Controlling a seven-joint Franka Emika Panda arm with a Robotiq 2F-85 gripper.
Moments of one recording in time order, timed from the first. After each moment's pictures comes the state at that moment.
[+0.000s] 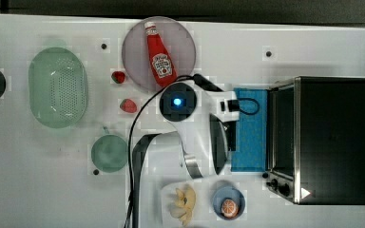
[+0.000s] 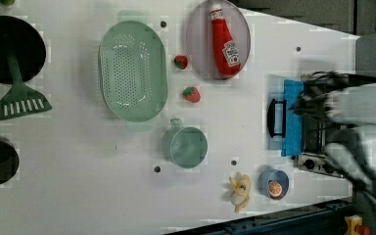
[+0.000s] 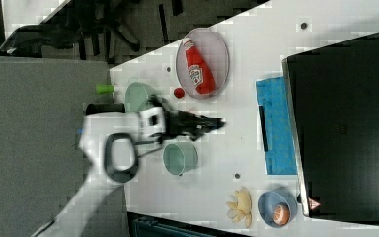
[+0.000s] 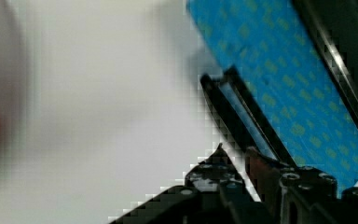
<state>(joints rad) 0.17 0.12 -0.20 -2.25 -0.36 0.75 0.09</state>
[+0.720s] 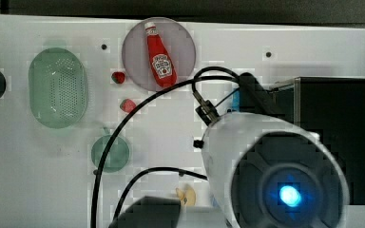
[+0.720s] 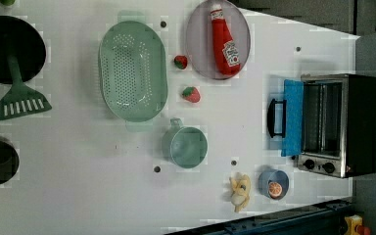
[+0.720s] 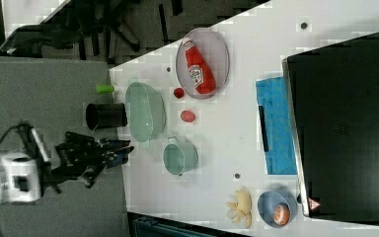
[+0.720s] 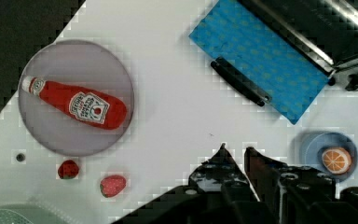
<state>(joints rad) 0.16 -0.31 -0.22 -1.96 -0.10 0.18 0.09</state>
